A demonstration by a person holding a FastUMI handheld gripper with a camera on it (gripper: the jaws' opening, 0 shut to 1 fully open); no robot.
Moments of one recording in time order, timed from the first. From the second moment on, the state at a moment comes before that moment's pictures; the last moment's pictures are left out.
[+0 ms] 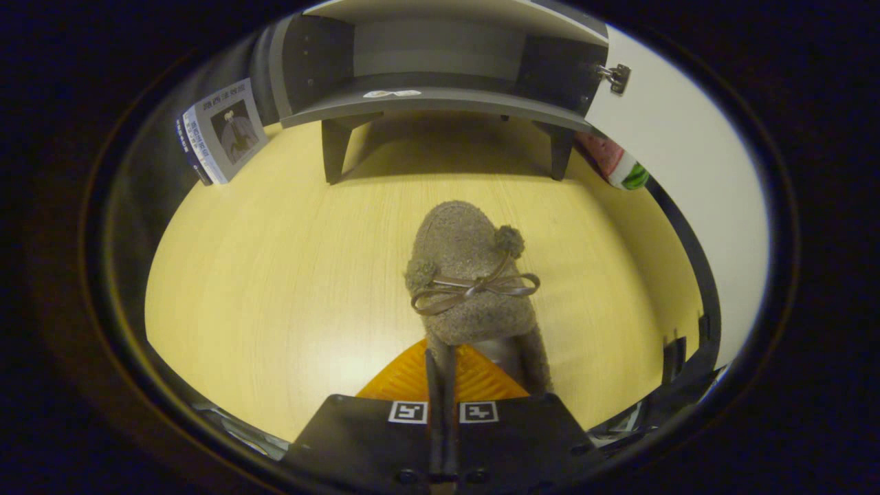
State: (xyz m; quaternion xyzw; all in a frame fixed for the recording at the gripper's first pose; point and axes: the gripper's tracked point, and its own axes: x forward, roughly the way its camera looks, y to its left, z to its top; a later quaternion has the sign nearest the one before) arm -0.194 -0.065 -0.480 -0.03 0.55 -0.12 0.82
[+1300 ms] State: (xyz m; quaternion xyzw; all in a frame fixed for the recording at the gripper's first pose) arm -0.100 -0.067 -0.305 -0.09 0.40 -0.14 0.90
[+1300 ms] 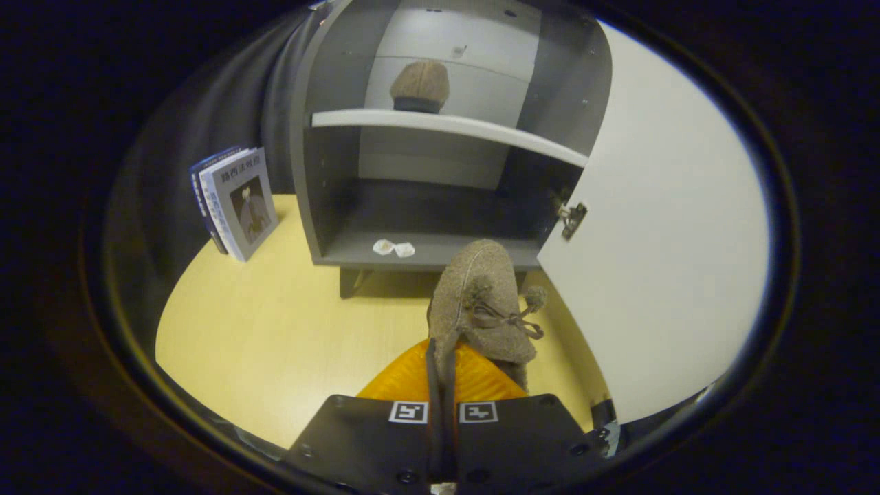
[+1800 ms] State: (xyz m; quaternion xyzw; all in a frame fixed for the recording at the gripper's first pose) arm -0.019 -0.088 -0.170 -0.12 0.28 -0.18 0.94
